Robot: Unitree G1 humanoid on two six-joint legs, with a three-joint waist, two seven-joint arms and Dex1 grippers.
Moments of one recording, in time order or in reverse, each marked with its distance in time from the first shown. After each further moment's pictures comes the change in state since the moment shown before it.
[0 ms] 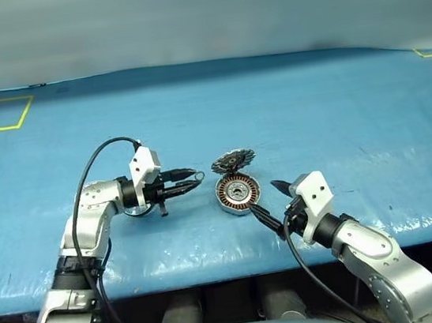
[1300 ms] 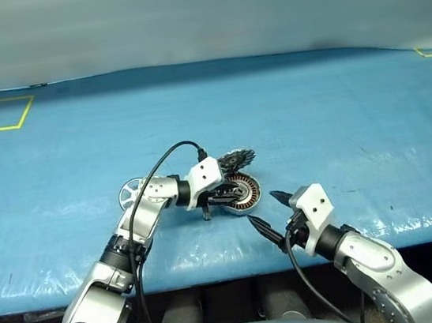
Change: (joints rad) left arm -0.184 -0.182 -0.283 0.214 0.240 -0.079 0.144; right arm 0.086 -0.029 0.038 -0.004 -0.020 -0.080 0.010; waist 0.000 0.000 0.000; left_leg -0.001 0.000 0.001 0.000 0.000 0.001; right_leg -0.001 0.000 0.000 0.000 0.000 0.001
